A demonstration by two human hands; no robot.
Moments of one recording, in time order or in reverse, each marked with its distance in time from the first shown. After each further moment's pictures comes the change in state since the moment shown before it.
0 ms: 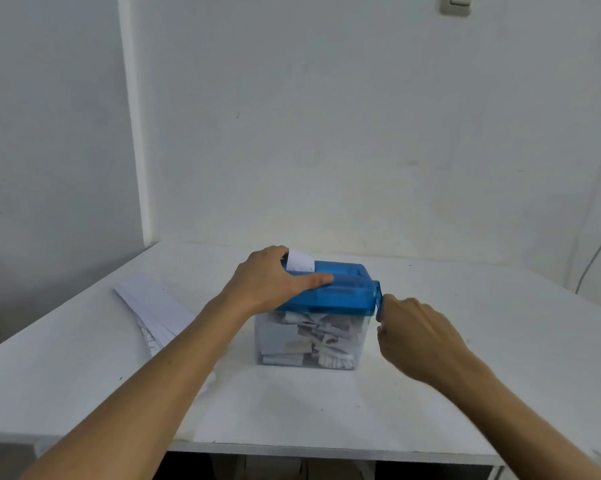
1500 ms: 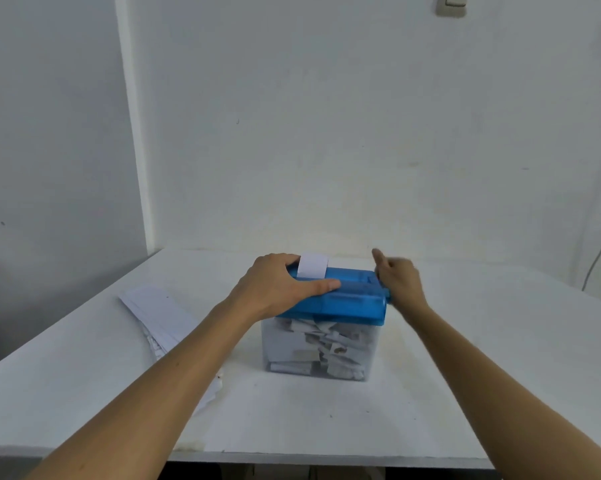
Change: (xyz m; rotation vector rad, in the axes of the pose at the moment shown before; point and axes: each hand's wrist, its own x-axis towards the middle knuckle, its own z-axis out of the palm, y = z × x) left_hand 0.006 -0.004 0.002 -0.058 -0.059 0.064; right_hand 0.113 0.014 0.032 0.937 0.234 0.294
